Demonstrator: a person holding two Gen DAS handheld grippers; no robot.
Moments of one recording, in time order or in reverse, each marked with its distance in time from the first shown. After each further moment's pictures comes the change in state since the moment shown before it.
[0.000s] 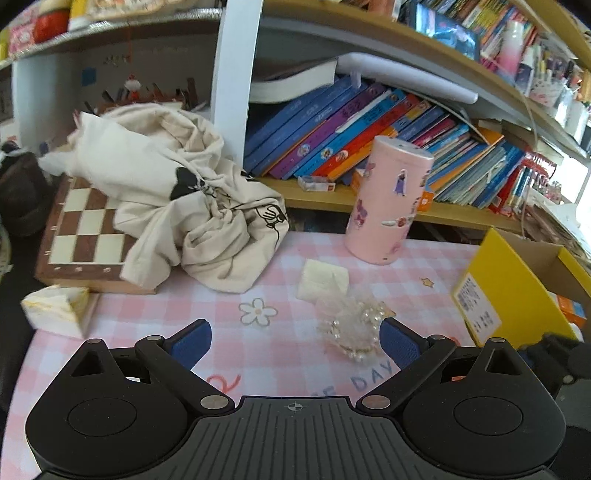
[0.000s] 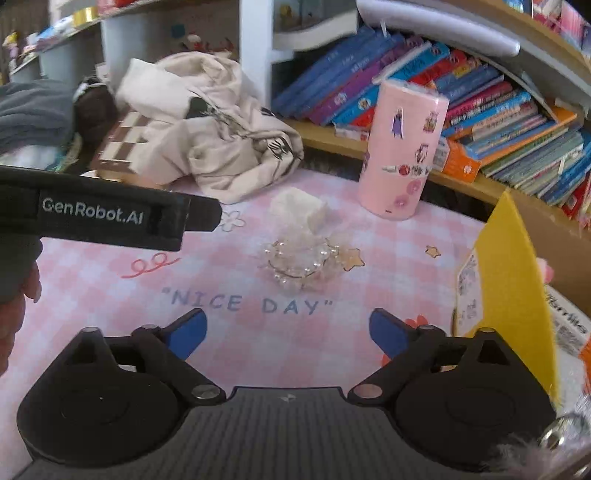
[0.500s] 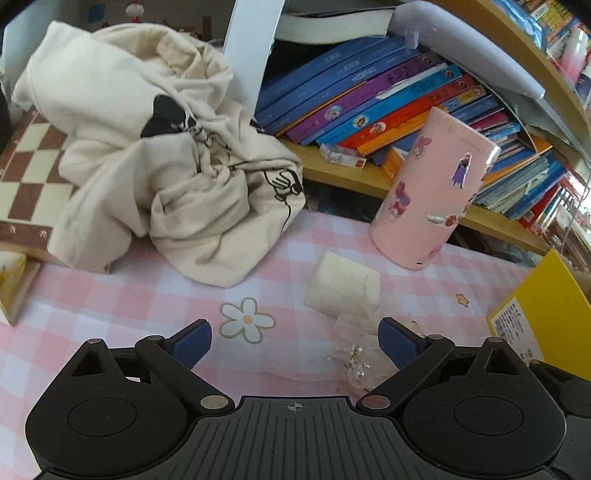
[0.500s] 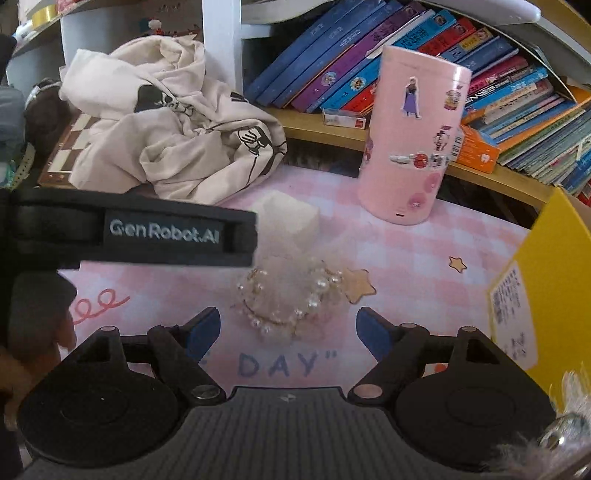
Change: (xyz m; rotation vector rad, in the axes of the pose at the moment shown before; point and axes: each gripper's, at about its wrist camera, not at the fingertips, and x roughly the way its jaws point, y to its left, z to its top) left arm 0.080 0.013 -0.004 -0.148 0.062 -0.007; right arm 0.072 -0.005 0.019 0.041 0.002 -0.044
